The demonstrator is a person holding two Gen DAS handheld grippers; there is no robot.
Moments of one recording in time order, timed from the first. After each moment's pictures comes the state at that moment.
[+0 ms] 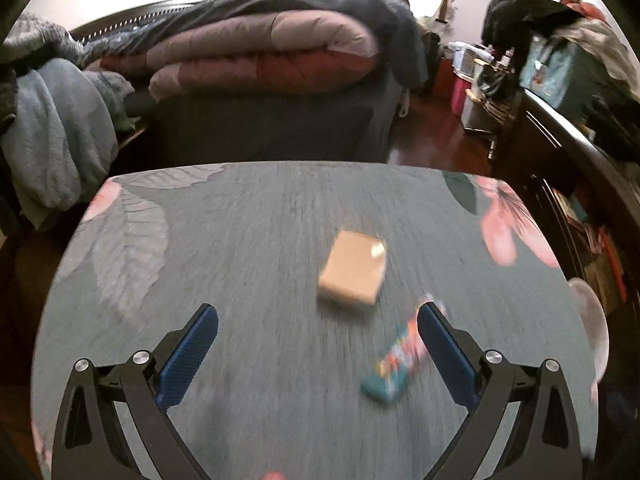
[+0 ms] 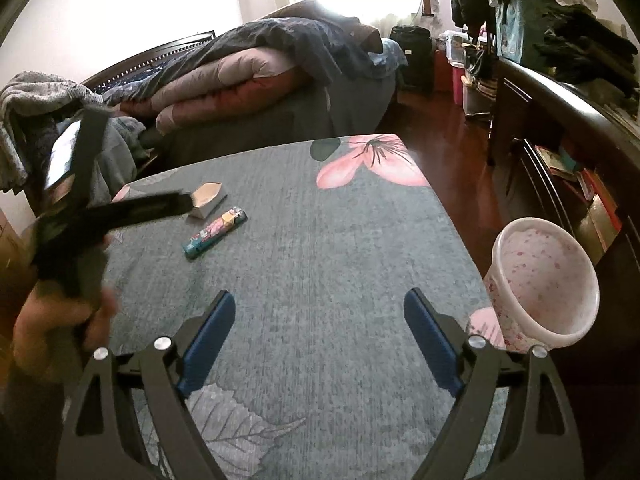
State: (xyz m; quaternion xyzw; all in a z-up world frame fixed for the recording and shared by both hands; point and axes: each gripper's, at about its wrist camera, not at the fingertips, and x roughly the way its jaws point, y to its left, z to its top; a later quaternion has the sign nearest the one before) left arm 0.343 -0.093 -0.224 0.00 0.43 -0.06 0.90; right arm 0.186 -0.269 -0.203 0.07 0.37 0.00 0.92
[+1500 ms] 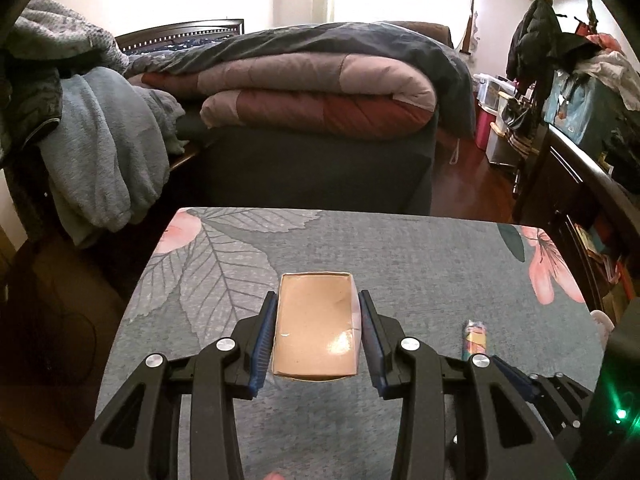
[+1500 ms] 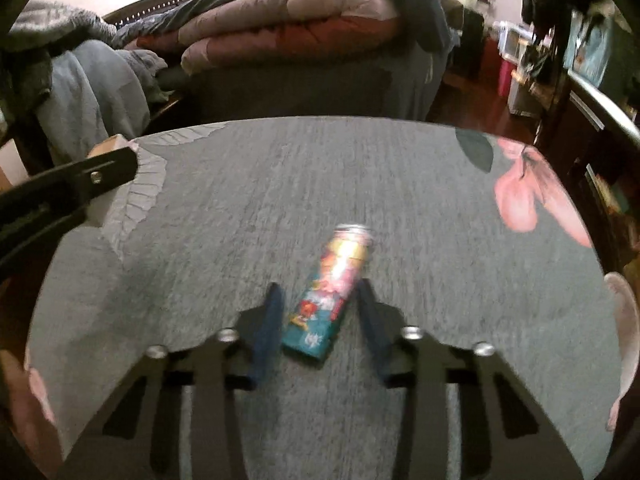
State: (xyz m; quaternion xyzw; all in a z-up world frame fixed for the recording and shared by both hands) left arm 0.339 -0.008 -0.190 0.00 0.38 -0.02 0.93; right arm 0.336 -0.126 -0.244 0.00 0.44 0.03 0.90
